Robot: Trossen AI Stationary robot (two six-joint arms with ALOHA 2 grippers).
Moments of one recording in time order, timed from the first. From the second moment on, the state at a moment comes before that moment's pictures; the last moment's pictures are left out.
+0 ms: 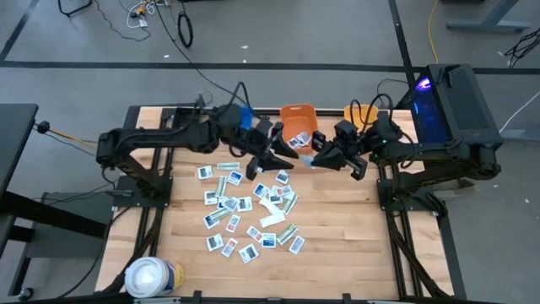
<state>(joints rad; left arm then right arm) 0.14 1.57 1.36 0.31 0.54 -0.33 -0.18 1.13 0.77 0.77 -0.67 0.73</state>
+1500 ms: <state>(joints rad) 0.09 1.59 1.36 0.34 0.49 -0.34 -0.16 1.13 0.77 0.67 -0.70 0.73</state>
